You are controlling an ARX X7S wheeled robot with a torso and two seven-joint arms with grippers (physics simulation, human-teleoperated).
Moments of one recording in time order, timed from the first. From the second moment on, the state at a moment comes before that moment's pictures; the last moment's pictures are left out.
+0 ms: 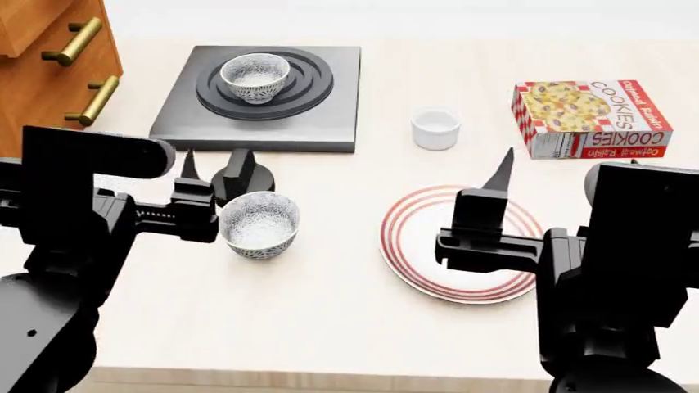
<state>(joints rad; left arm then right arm) -0.73 -0.11 0.22 0.13 -0.15 -0.83 -0.19 0.60 0.22 0.10 -0.70 0.40 1.19 0.31</state>
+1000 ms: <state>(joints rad) -0.84 -0.12 0.24 0.09 -0.22 -0.90 -0.24 0.60 0.23 0.11 -0.69 0.43 1.18 0.33</state>
